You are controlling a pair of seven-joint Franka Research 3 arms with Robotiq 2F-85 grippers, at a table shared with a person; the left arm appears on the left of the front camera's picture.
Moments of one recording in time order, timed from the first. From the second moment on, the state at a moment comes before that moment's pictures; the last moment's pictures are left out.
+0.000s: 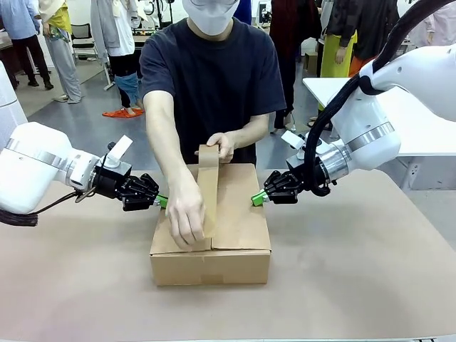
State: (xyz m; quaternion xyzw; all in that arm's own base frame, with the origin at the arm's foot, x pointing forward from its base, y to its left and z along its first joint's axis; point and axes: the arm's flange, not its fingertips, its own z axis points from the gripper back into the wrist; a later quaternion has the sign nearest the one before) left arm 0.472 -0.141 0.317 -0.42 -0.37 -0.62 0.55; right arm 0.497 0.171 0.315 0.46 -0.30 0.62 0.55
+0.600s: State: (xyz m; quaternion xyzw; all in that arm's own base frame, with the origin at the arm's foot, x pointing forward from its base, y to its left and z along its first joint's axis) left arm 0.472 -0.141 0.317 -0.42 -0.37 -0.62 0.55; right arm 0.497 0.171 0.315 0.46 -0.30 0.62 0.55
